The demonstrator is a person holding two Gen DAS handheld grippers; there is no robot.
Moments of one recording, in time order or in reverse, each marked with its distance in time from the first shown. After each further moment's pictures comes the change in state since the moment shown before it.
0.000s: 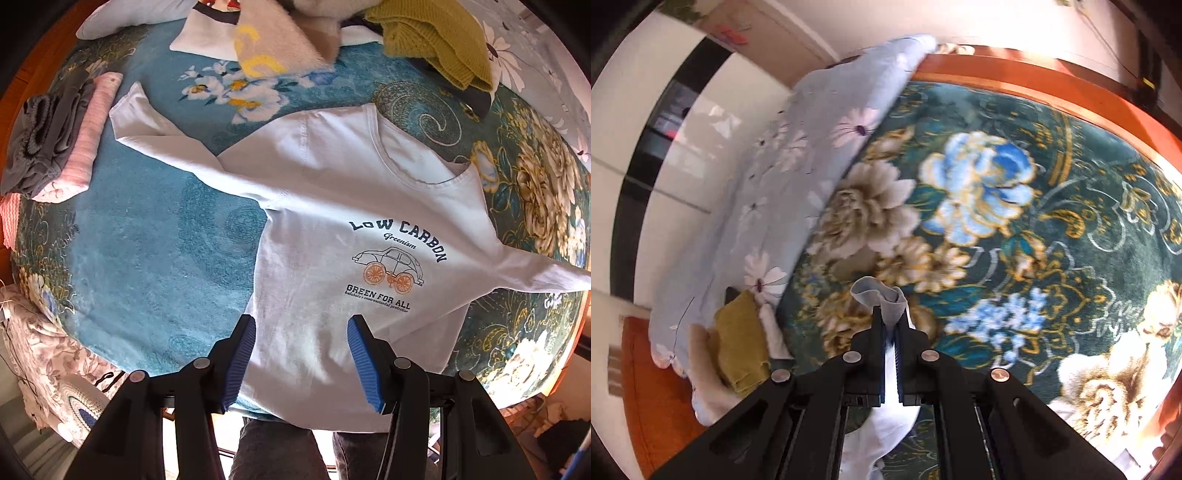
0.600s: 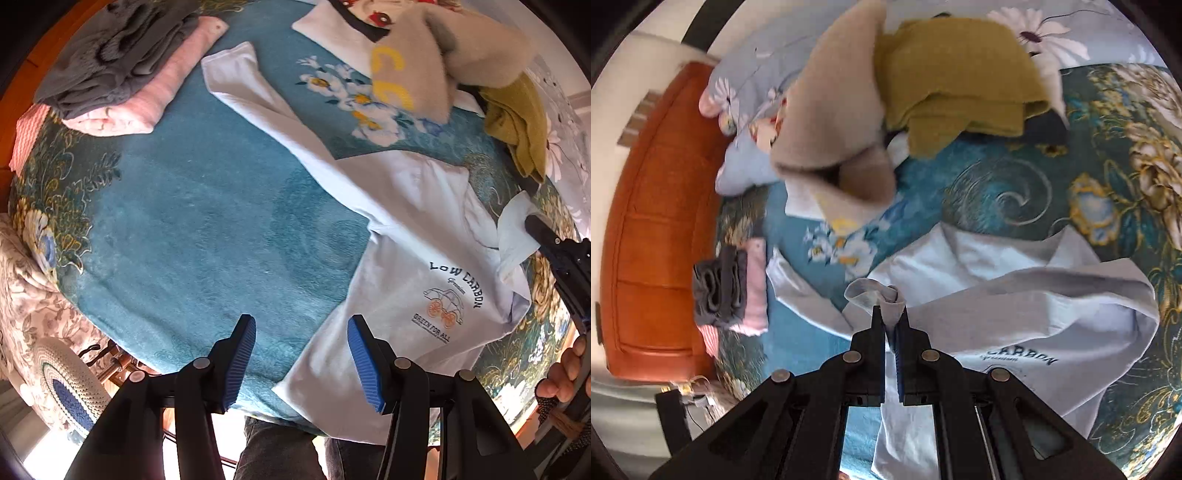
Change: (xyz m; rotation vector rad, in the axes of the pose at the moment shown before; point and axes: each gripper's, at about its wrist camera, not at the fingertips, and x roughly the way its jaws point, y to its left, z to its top) left arm 0.003 0.146 -0.006 -0.241 -0.027 -0.083; right arm 0.191 0.301 -0.355 -0.595 0.595 0.118
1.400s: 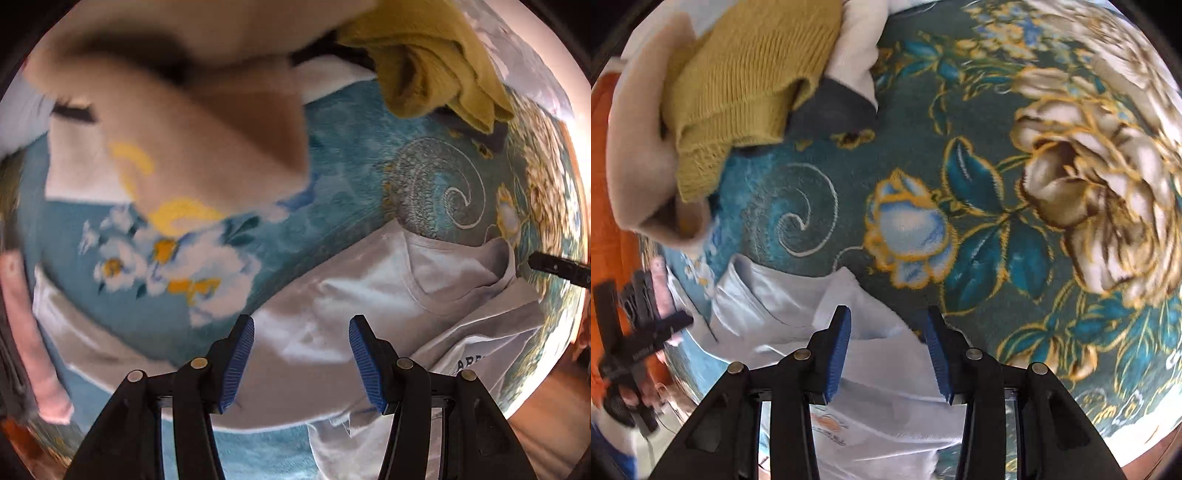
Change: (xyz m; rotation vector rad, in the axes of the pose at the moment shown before) left arm 0.099 -0.214 0.158 0.763 0.032 -0.001; right arm 0.023 -0.203 0.075 0.097 0.225 -0.202
